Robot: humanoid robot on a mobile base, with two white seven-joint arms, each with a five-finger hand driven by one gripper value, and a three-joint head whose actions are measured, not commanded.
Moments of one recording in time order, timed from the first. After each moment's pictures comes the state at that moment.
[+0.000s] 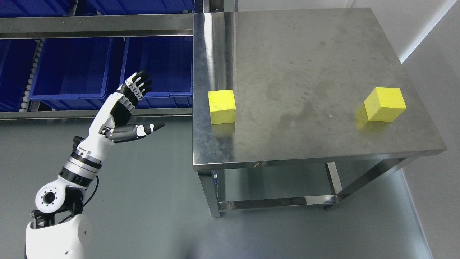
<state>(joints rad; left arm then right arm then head) -0.14 0.05 0.23 -1.71 0.17 -0.06 -0.76 0.00 0.00 -0.09 0.00 0.00 -0.10 0.02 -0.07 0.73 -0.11</state>
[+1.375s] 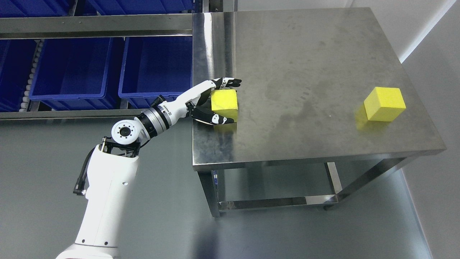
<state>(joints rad) -0.54 0.03 -0.14 -1.27 -0.13 -0.05 -0.81 0.00 0.00 -0.09 0.00 0.00 -0.10 0.02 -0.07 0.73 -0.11</state>
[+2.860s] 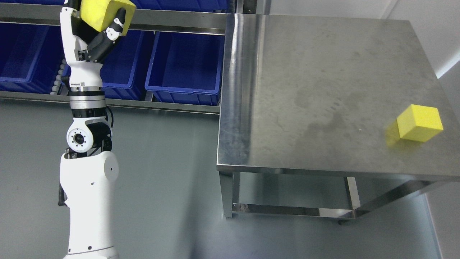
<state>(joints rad) -0.49 0.00 0.14 -1.42 0.22 -0.43 -0.16 0.00 0.00 -0.09 0.00 0.00 -0.10 0.02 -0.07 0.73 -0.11</state>
